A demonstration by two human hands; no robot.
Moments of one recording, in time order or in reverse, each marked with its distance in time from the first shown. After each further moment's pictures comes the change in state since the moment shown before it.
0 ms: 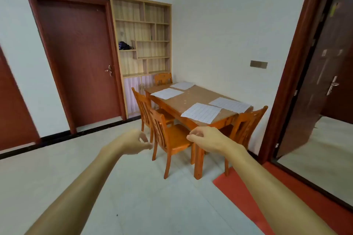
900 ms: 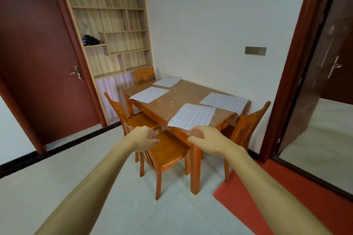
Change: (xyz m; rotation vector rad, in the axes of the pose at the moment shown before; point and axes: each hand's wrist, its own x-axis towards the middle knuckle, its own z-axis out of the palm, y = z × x) left_hand 0.377 0.073 -0.008 0.114 -0.031 0.178; right_hand 0.307 0.153 -0.053 0.097 0.049 0.099
